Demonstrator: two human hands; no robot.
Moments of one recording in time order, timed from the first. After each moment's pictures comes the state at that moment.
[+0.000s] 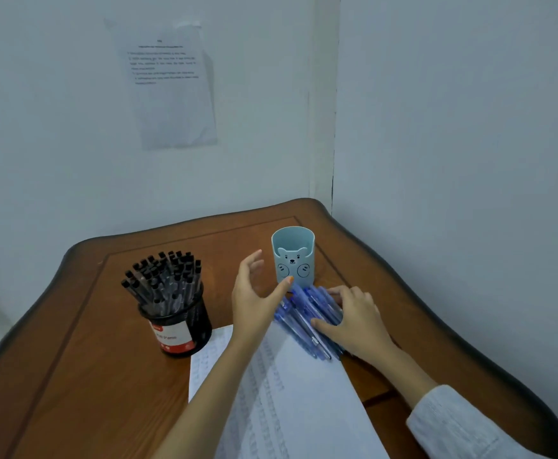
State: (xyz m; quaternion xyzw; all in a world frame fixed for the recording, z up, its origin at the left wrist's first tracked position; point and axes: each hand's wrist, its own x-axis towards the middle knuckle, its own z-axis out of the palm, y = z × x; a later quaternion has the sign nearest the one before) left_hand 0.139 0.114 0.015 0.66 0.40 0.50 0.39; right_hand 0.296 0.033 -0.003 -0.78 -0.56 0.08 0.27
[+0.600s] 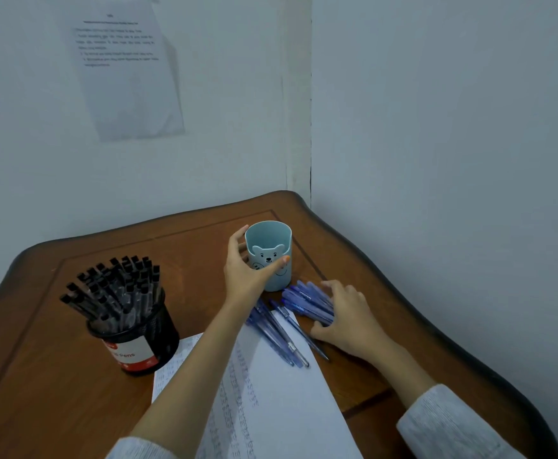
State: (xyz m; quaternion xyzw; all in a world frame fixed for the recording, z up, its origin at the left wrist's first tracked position) left_hand 0.189 0.164 0.017 0.65 0.38 0.50 0.43; right_hand 0.318 0.031 0.004 -0.79 -0.54 0.16 0.24
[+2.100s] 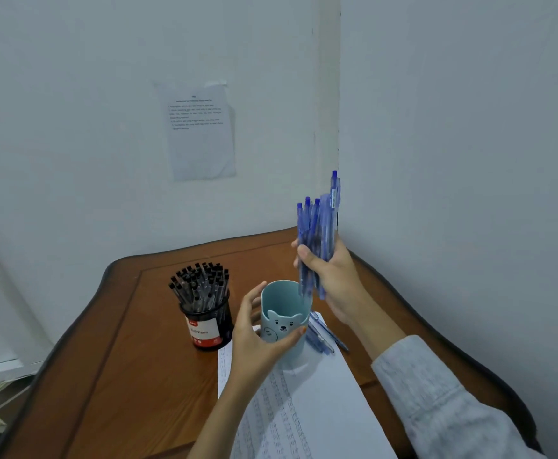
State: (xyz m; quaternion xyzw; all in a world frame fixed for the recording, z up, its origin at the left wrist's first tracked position) left_hand 0.082 0.025 0.036 0.68 0.34 0.52 0.39; right_hand 0.227 0.004 0.126 -0.43 -0.47 0.34 0.69
